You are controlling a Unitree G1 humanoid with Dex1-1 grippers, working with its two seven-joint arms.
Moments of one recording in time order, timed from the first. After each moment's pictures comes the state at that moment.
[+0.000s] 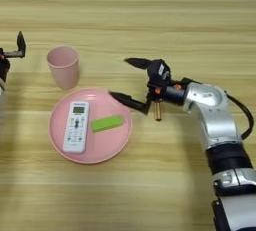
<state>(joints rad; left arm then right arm) -0.67 0.22 0.22 1.01 -0.05 -0.55 -0.01 -0.43 -0.46 0.12 0.34 0.26 -0.12 1.19</state>
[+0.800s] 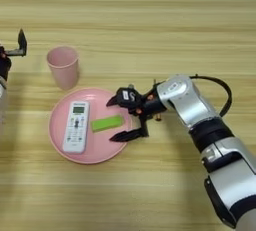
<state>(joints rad) -0.67 0.21 0.22 0.99 -0.05 -0.56 0.00 -0.66 -0.42 0.42 0.63 -0.04 -0.09 1.36</state>
